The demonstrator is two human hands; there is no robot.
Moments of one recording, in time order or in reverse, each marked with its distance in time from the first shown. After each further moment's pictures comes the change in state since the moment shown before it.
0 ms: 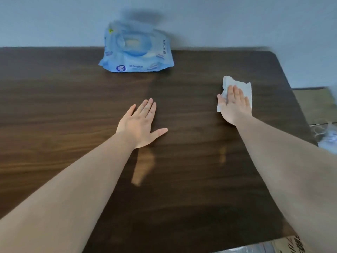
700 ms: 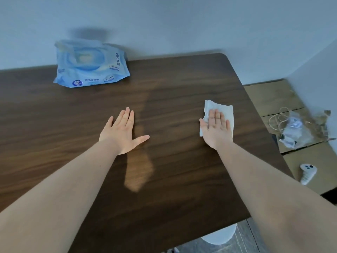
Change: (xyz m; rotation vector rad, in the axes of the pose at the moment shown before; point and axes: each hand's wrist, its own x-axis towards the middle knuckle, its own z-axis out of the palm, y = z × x) left_hand 0.013 0.059 -0.010 0.001 -0.067 -0.016; right_hand -0.069 0.080 0.010 0.015 -0.082 0.095
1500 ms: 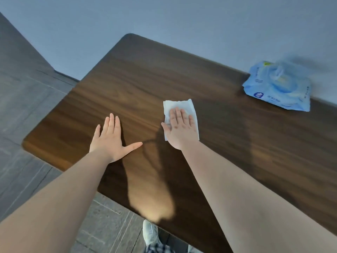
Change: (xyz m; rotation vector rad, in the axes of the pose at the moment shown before) left_hand -0.290 -0.328 0.138 -0.315 0.035 -0.813; right_hand -0.197 -0.481 0.132 -0.262 -0.100 -0.951
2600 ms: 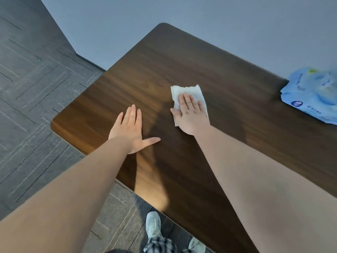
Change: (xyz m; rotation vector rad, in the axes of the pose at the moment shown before) left_hand 0.008 -0.032 0.003 0.114 -0.030 0.085; right_hand 0.052 -0.047 -0.005 -0.041 -0.019 -0.138
